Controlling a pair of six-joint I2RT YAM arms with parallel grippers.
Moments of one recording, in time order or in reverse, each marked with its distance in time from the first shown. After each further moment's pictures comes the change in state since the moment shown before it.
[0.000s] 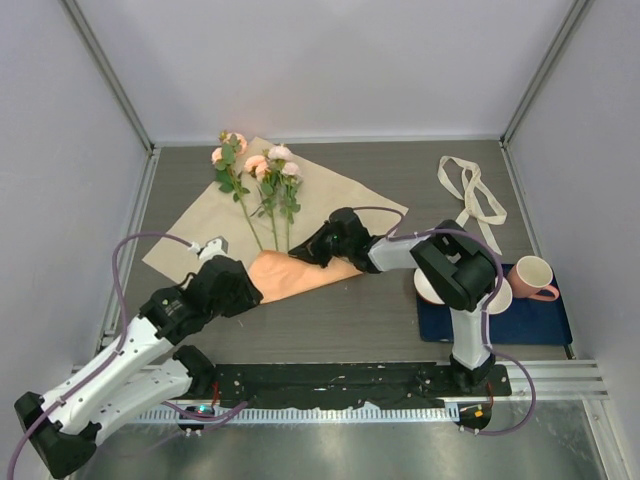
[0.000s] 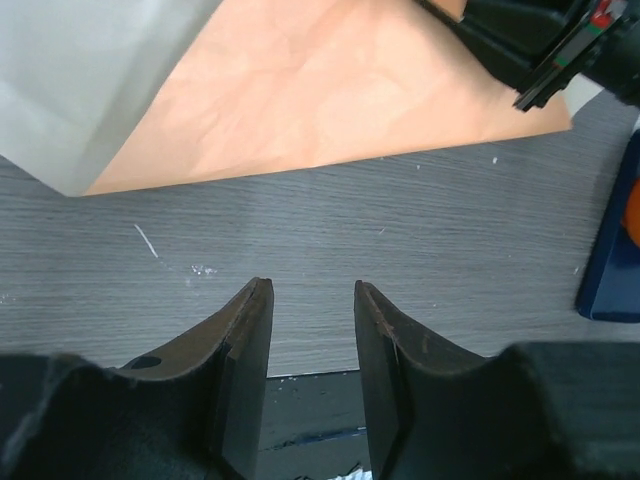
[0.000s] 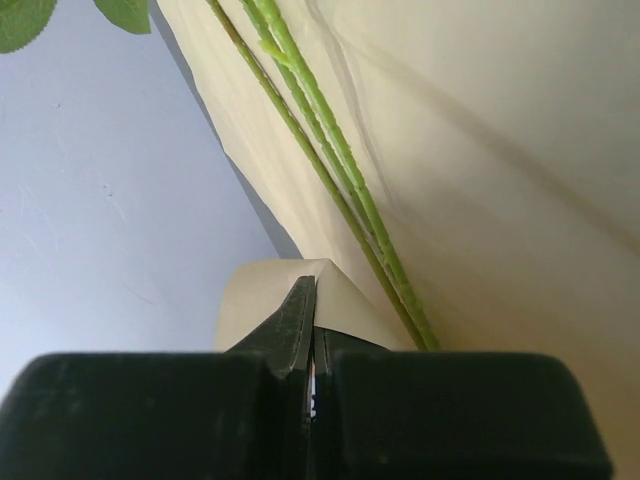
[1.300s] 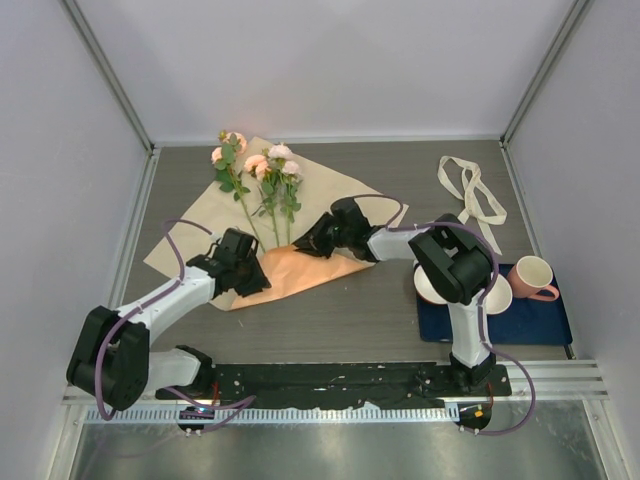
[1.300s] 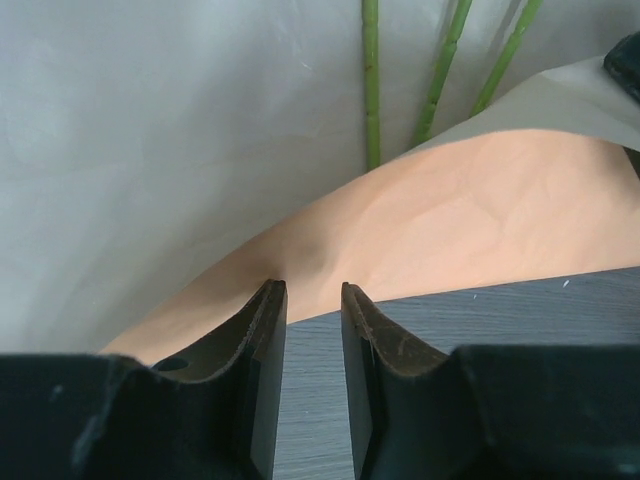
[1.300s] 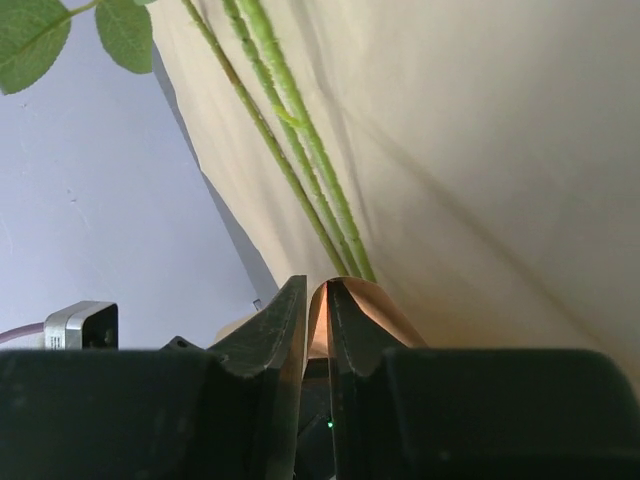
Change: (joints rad) left arm 0.301 0.535 -0.072 0.422 0.232 0.094; right arm -0.064 0.061 0.098 -0.072 -0.027 -0.156
